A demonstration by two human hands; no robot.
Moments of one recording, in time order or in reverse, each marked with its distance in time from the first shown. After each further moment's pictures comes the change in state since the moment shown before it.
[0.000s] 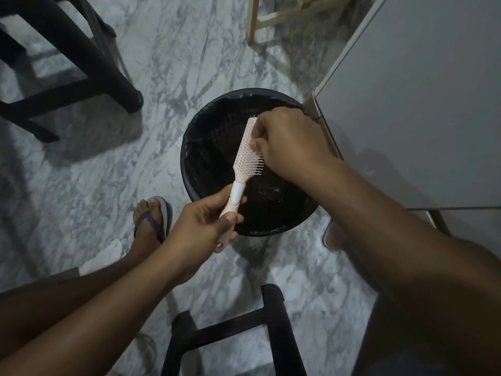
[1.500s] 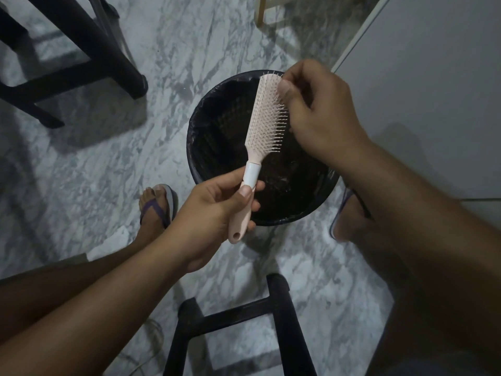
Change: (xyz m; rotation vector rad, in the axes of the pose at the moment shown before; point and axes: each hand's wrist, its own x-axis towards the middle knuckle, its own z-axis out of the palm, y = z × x) left_hand -0.006 0.016 0.007 -0.287 -0.103 -0.050; right_hand -0.002 0.013 -0.004 0.536 0.270 0.035
